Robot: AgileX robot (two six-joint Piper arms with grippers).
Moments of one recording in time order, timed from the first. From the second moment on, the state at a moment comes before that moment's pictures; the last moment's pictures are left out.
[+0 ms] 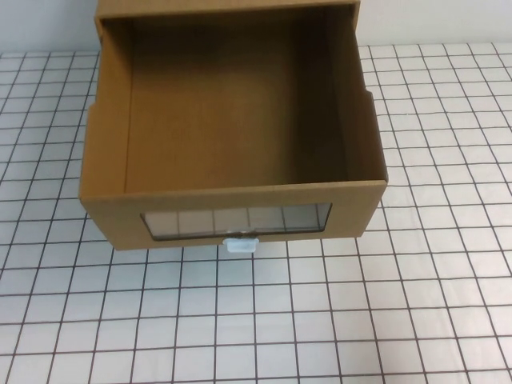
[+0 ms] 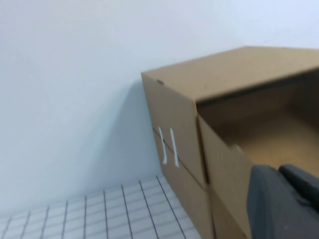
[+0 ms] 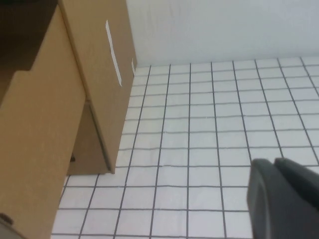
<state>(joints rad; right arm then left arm) 0.20 0.69 -0.50 0.11 0.15 0.06 -0.17 0.28 -0.43 -0.45 0.17 0.65</state>
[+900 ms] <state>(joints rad) 0.20 0.34 -0.24 0.15 0.03 0.06 -0.17 0.03 0.03 -0.56 0.15 0.65</state>
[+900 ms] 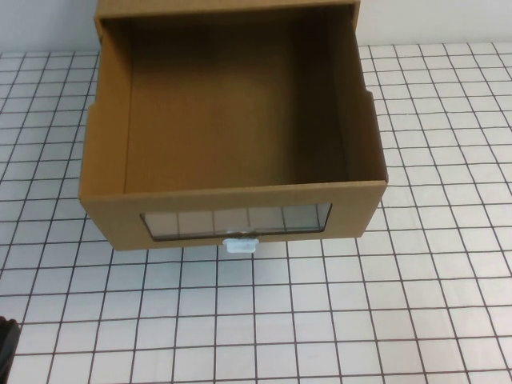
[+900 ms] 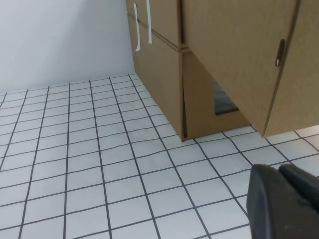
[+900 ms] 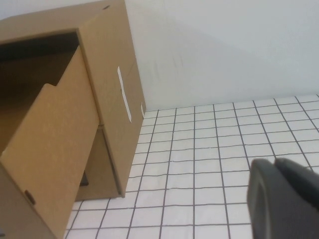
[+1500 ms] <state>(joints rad) 0.13 0.29 -0.16 0.15 0.04 0.04 -0.17 0.03 0.03 -0.56 0.15 0.65</state>
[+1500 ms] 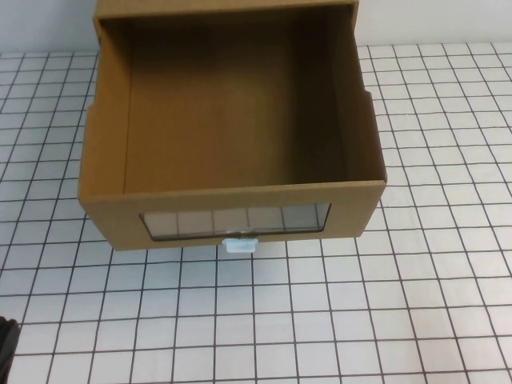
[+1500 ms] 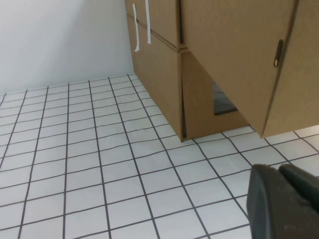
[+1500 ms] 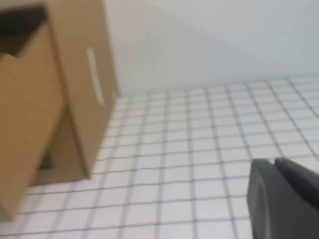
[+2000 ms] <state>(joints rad) 0.00 -0.01 0.02 0.07 0.34 0.03 -0.17 0.03 0.03 -0.56 0.15 0.65</state>
